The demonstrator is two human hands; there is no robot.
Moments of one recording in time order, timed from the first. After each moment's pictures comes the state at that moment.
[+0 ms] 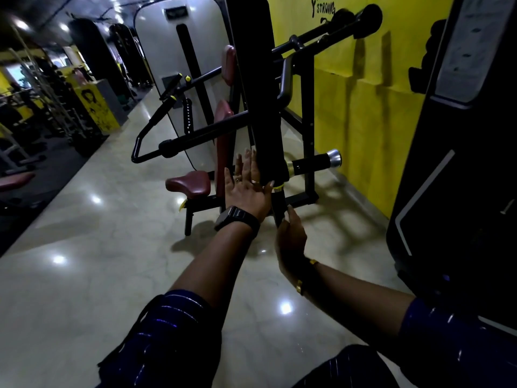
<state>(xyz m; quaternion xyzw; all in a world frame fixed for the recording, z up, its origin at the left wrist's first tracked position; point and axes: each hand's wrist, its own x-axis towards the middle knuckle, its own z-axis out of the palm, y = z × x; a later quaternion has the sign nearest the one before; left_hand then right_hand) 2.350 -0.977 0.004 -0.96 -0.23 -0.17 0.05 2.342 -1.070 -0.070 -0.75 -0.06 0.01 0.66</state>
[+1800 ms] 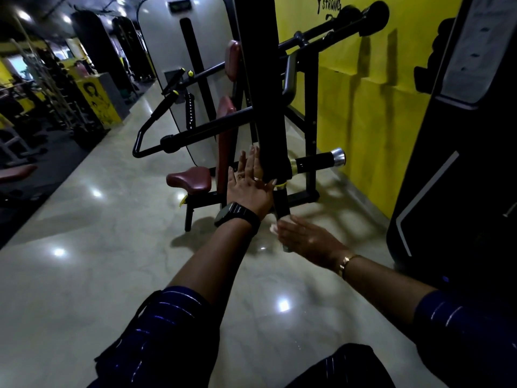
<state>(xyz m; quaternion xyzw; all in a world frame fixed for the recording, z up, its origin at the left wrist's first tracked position) 2.346 -0.975 0.008 -0.97 -0.20 -0.16 0.02 2.424 -1.138 -0.119 -0.63 -0.69 -0.35 0.07</state>
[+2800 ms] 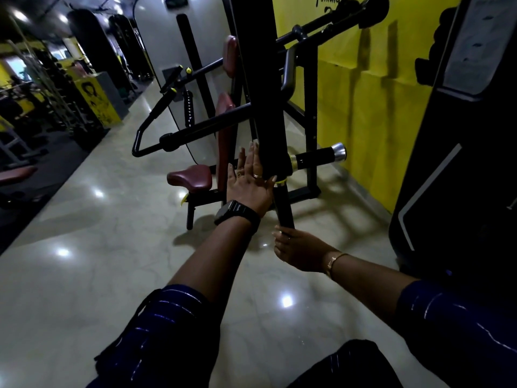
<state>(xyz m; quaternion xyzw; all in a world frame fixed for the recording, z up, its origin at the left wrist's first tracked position) 2.347 -0.971 0.004 -0.97 -0.19 -0.18 0.00 2.406 -1.115 -0.138 -0.60 -0.68 -0.35 -0.23</state>
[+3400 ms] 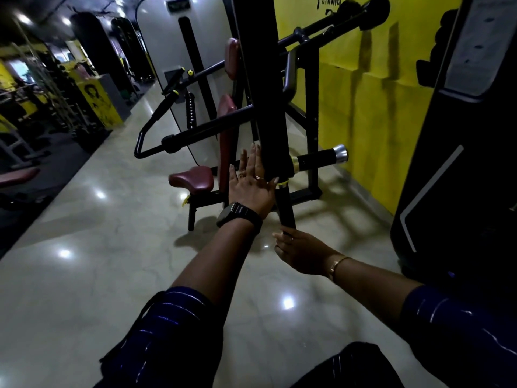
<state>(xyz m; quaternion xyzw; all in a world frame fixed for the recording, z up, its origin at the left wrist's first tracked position) 2.347 -0.973 0.006 -0.97 -0.20 -0.17 0.02 2.408 -1.113 -0.142 -0.62 -0.68 -0.35 -0.16</state>
